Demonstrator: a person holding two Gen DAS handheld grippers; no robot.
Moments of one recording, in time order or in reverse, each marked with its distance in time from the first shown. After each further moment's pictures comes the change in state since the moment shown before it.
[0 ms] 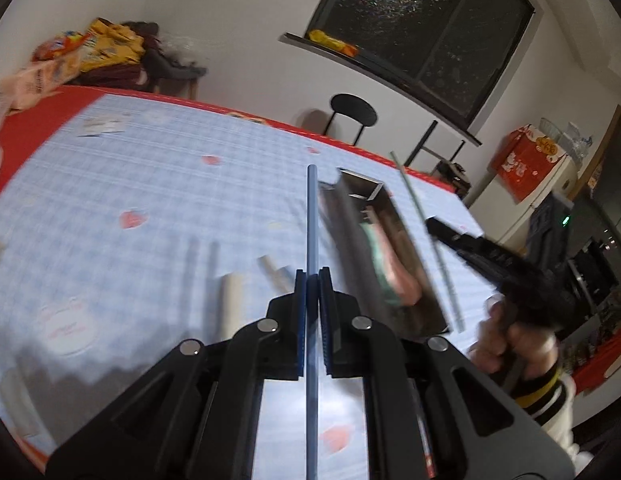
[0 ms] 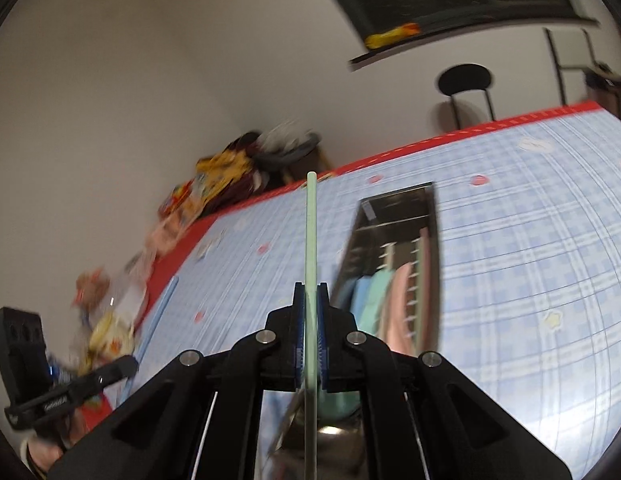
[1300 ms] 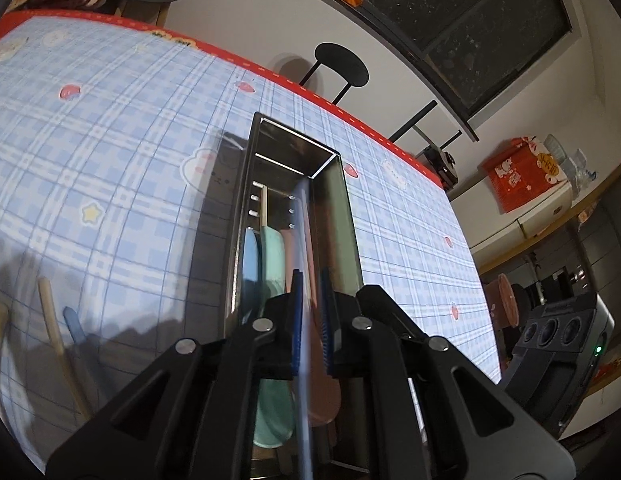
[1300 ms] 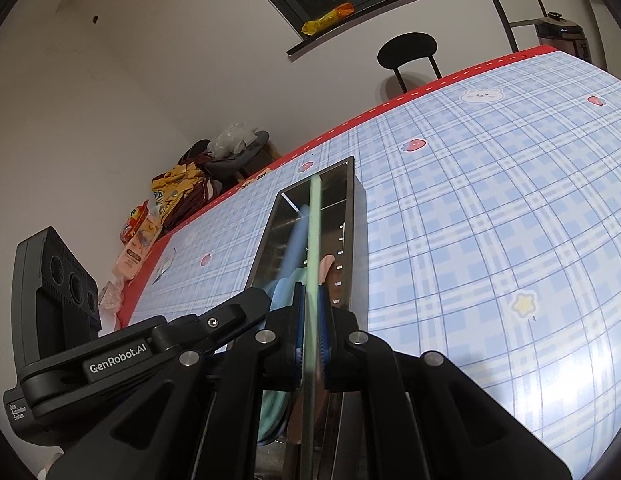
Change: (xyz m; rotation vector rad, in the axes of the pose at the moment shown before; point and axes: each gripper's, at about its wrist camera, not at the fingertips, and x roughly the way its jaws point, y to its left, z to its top) left arm 0.176 -0.075 0.031 -0.160 0.156 -0.096; right arm 0.022 -0.052 -0.004 0.123 0.030 -0.086
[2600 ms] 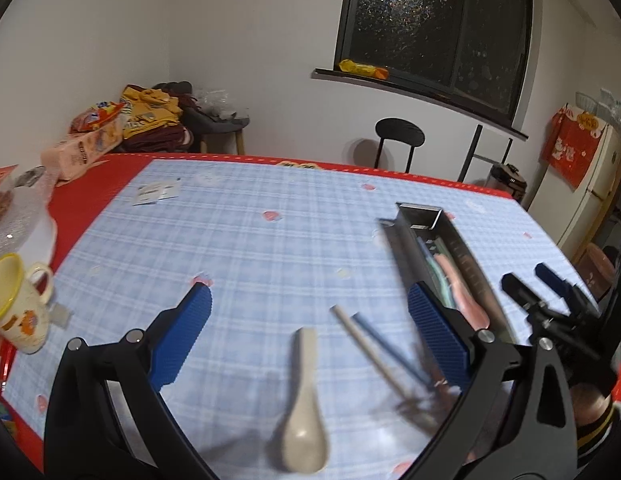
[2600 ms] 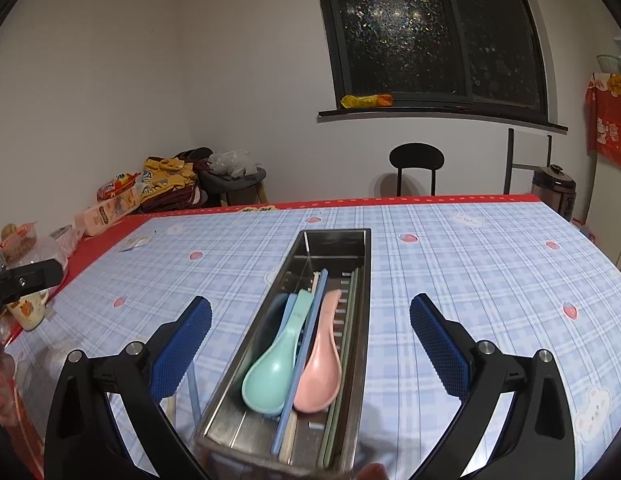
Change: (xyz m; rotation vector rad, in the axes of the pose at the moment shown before) left arm -0.198 0.069 -0.035 0.302 -0.304 0.382; right arm -0.057 0.080 -0.049 -0.408 -0.231 -0.218
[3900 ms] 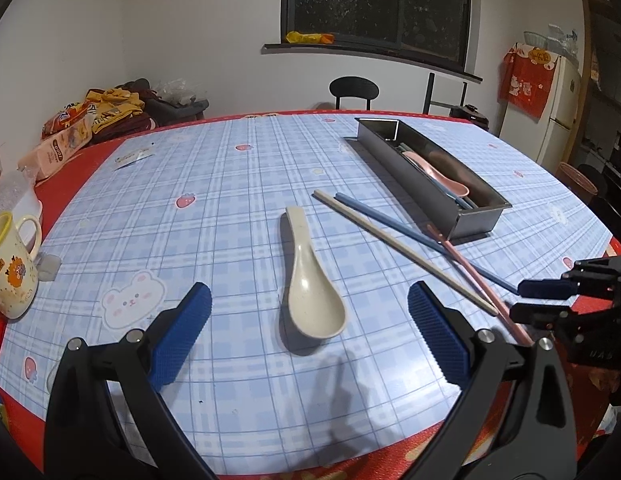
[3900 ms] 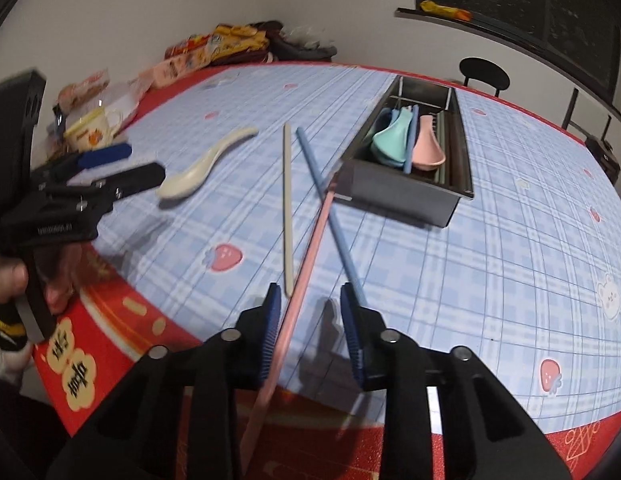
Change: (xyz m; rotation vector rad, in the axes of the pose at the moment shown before) left arm -0.022 0.005 -0.106 0.188 0.058 -0.104; right arm -0.073 0.074 -0.103 -0.216 0.452 0.146
